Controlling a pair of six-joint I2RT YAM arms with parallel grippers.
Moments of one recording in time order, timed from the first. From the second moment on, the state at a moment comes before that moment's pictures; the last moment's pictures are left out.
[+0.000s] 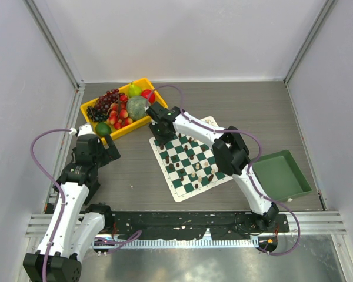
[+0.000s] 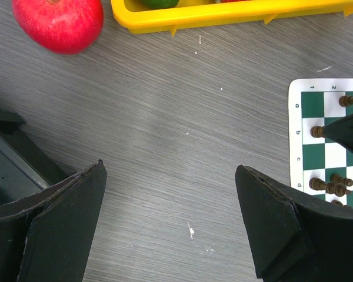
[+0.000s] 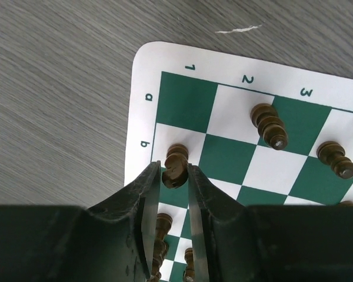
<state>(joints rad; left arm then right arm) -0.08 0.76 0.72 -0.67 -0.20 -0.44 0.84 2.34 2.06 -0.83 0.00 0.29</state>
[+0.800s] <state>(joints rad) -0.08 0.76 0.72 -0.67 -0.20 -0.44 0.77 2.11 2.01 -0.81 0.02 0.28</state>
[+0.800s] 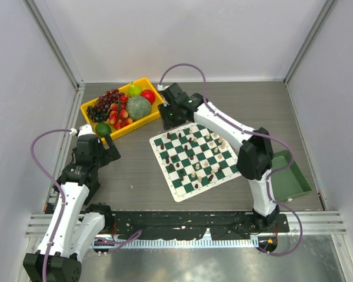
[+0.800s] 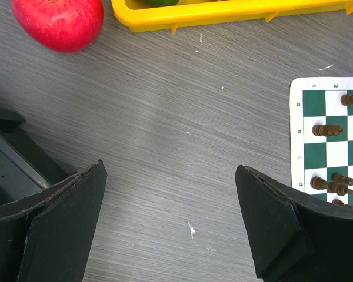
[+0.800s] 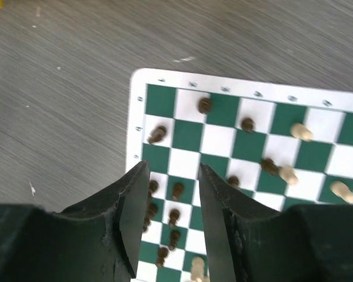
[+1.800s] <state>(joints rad) -0.08 0.77 0.72 -0.67 -0.18 -0.44 0.53 2.03 1.71 -0.70 0.01 0.29</state>
